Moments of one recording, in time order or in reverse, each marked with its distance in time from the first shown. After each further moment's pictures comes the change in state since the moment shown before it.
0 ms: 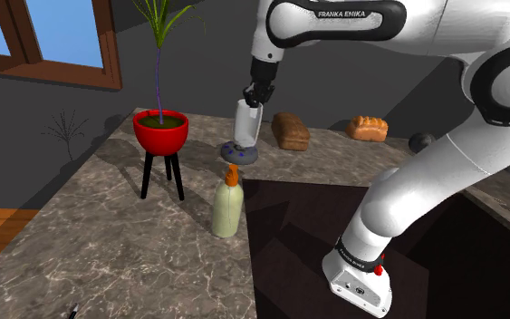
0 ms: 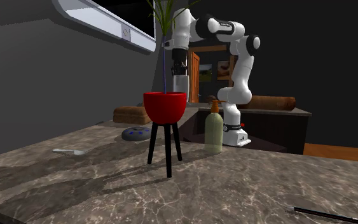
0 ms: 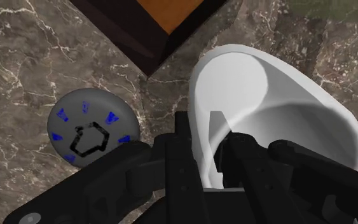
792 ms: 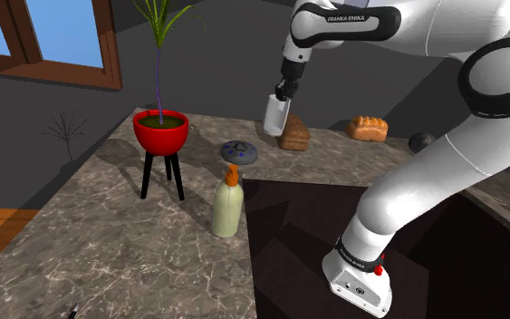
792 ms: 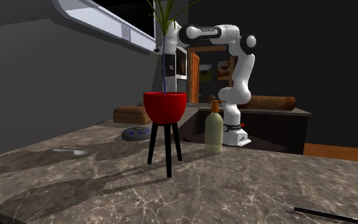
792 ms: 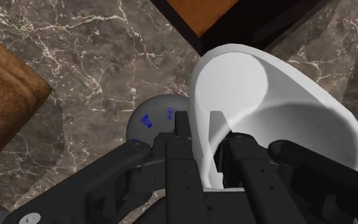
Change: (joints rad) arm -0.105 0.007 -0.211 0.005 -0.064 0.015 -0.290
